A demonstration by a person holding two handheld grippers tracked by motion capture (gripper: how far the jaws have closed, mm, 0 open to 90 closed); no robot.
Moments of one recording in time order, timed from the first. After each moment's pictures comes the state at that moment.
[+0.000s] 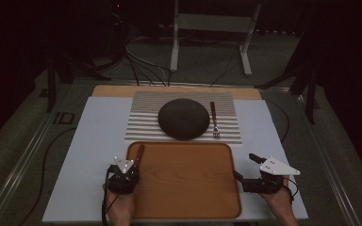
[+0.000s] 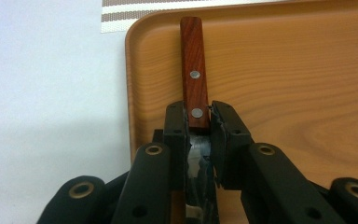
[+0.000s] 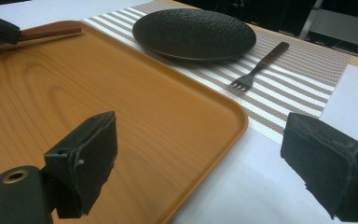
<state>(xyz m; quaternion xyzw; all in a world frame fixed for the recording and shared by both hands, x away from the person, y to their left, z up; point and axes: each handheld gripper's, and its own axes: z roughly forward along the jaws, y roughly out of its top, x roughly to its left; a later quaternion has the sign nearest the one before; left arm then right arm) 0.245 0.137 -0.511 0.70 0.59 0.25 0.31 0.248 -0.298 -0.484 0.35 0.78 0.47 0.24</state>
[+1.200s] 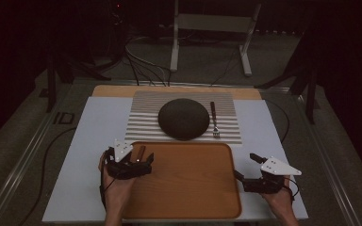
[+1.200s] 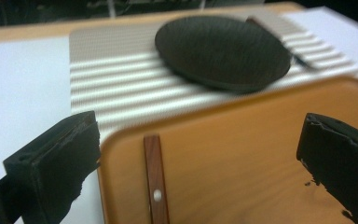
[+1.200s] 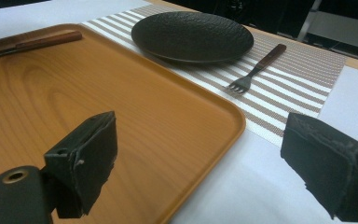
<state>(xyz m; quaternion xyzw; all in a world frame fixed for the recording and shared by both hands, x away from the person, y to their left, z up) 0.269 0.143 -0.456 0.71 0.50 0.25 0.44 0.247 -0.300 -0.483 0.35 0.77 0.47 0.24</state>
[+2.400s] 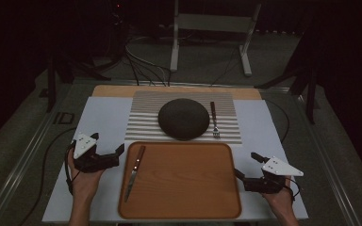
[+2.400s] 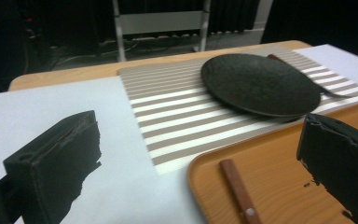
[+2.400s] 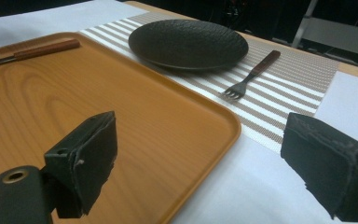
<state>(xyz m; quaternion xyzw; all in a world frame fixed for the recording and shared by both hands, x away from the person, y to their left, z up) 0.277 0.228 -0.450 0.69 0.47 0.29 0.47 0.246 -0.301 -0.481 0.35 0.76 0.48 0.25</state>
